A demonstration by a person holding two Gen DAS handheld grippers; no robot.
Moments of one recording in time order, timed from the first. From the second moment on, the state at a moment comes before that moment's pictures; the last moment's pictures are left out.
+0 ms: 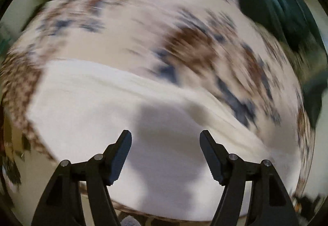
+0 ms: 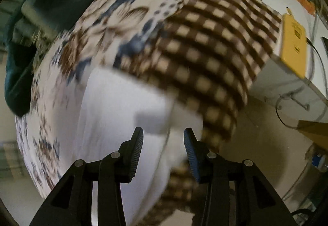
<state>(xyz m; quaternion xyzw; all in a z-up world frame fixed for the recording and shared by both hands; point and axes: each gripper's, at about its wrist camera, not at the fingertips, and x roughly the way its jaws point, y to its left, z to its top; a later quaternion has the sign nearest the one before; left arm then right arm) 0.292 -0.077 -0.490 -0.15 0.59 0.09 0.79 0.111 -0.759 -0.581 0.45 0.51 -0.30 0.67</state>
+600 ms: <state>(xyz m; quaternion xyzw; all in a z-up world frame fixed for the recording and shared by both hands) 0.299 -0.222 -0.546 -0.04 0.69 0.00 0.73 0.067 -0.777 -0.597 0.52 0.50 -0.24 0.65</state>
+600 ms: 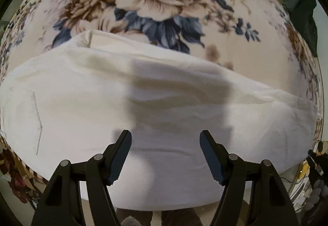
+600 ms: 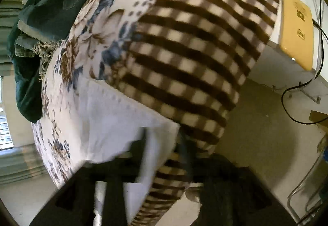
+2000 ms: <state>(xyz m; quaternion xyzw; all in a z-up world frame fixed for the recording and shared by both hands) 0.267 -0.123 -0.530 -0.14 0.66 0.07 0.74 0.163 -0.597 -0.494 0.40 0.40 -0.03 0.82</state>
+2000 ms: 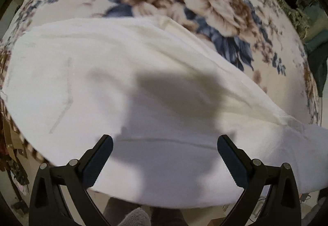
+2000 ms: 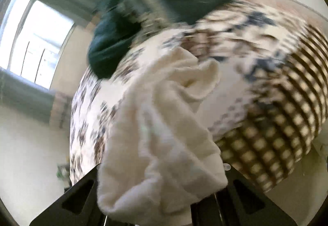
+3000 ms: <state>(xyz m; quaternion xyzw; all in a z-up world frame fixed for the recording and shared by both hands) 0.219 0.072 -0.496 -0.28 0.60 0.12 0.74 0.165 -0.283 -0.563 0.11 0.63 0.08 0.76</state>
